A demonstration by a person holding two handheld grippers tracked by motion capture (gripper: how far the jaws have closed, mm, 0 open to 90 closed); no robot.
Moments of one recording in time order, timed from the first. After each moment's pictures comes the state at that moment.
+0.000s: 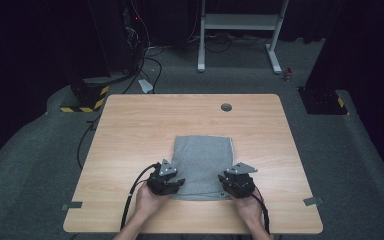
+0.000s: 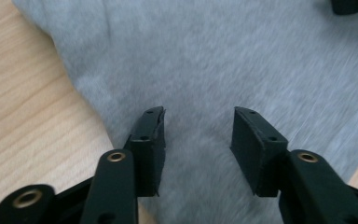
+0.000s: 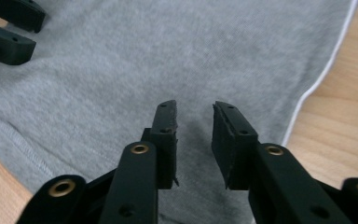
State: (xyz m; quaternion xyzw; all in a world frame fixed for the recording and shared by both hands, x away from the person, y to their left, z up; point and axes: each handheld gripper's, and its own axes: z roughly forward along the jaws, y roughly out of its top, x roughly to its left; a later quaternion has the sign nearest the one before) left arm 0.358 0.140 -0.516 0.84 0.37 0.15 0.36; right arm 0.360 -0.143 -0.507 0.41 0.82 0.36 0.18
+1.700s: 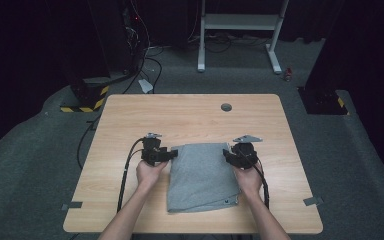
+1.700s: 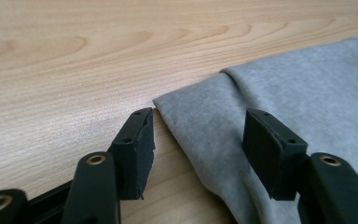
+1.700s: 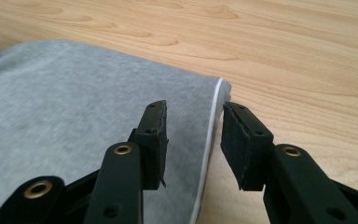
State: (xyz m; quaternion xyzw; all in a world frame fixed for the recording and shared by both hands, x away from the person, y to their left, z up) left arm 0.454 0.170 -0.502 0.73 0.56 0.07 0.39; right arm 0.441 -0.151 -0.480 0.49 0.78 0.36 0.18
